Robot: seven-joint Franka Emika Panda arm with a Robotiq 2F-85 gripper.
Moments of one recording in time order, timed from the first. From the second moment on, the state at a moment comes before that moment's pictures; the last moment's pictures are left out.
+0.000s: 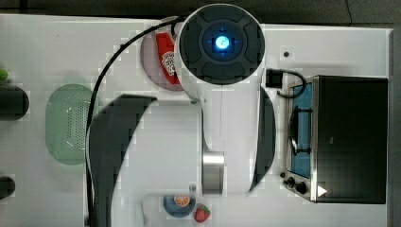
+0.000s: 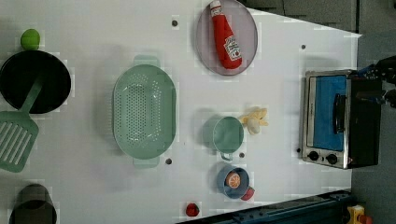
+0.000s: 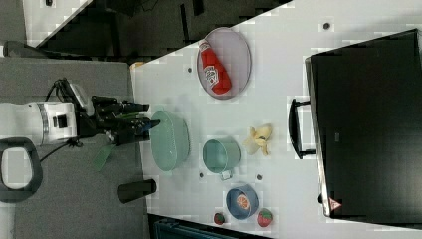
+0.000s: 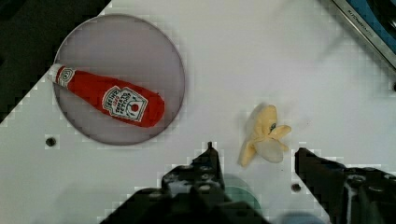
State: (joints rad) arm 0.01 -0.03 -0.01 -1.80 -0.01 0.19 0.05
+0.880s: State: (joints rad) arm 0.00 -0.43 -0.02 -2.05 -0.02 0.12 0.07
